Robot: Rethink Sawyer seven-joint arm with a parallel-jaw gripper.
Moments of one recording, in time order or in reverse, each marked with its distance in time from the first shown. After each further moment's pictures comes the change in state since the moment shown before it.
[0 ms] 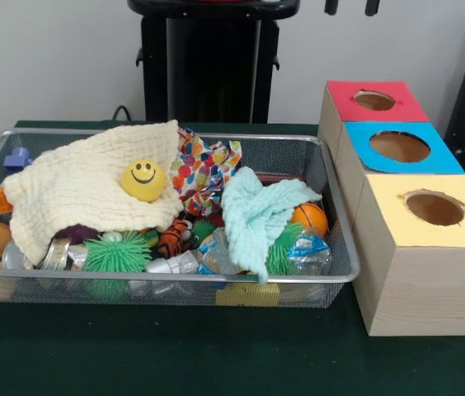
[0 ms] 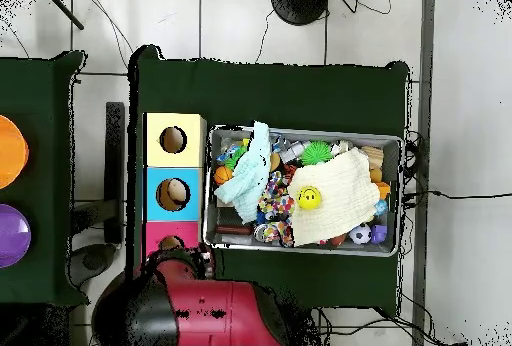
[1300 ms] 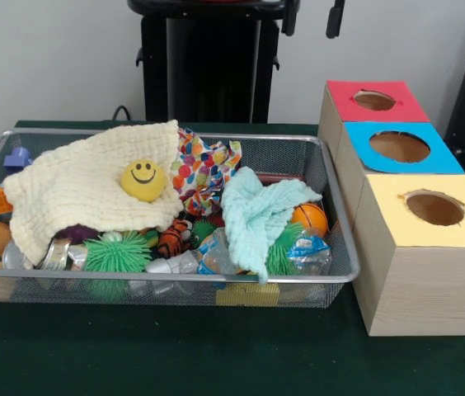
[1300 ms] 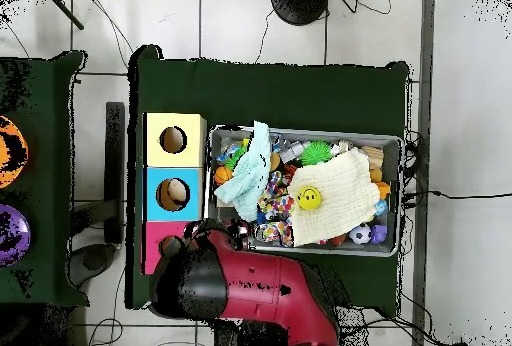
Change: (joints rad) arm -0.110 0.068 0.007 -0.063 -0.001 -0.048 0.000
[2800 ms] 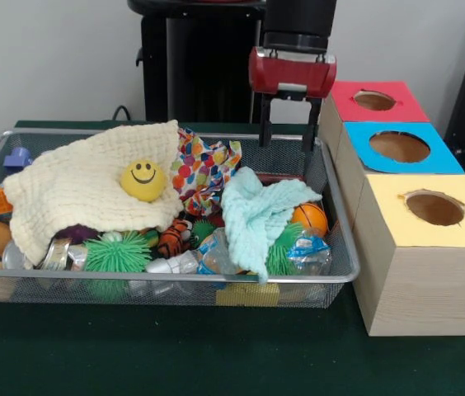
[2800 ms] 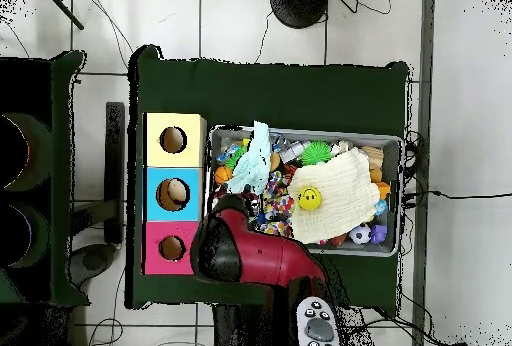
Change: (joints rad) arm -0.052 0.339 0.025 0.001 0.001 -0.582 0.000
